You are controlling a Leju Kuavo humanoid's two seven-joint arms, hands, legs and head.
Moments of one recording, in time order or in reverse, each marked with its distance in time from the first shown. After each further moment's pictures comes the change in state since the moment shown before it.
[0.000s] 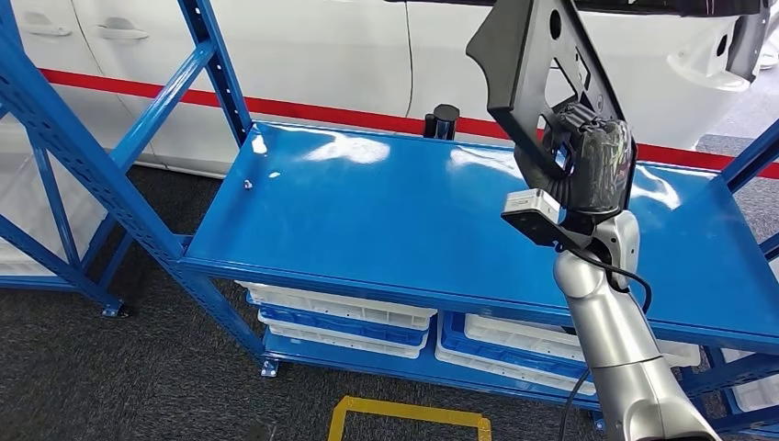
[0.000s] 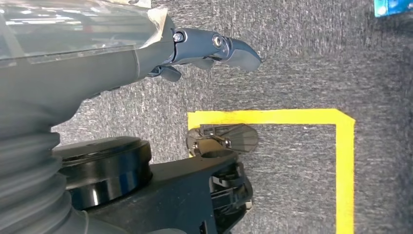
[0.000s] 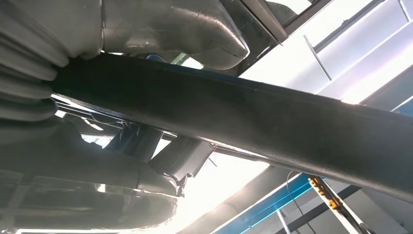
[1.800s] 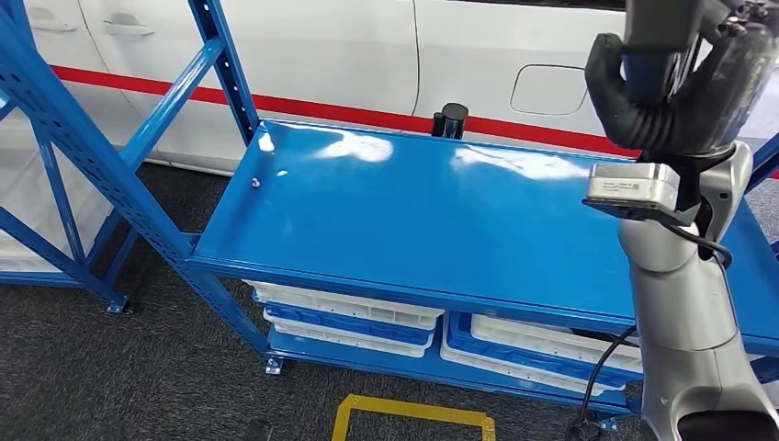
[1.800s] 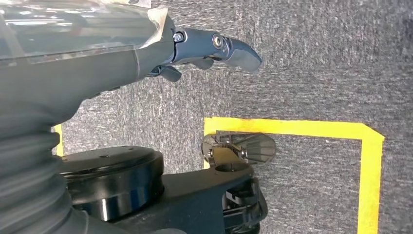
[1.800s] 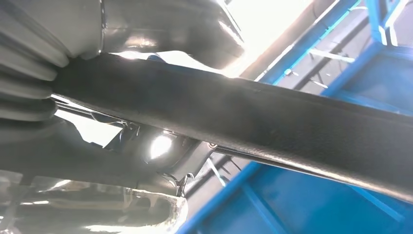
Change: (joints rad) left arm 0.000 0.001 0.036 0.000 -0.005 0.018 0.060; right arm -0.175 -0.095 0.041 -0.346 -0.114 0.111 0.057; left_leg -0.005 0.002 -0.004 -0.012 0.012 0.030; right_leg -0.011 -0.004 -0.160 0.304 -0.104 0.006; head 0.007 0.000
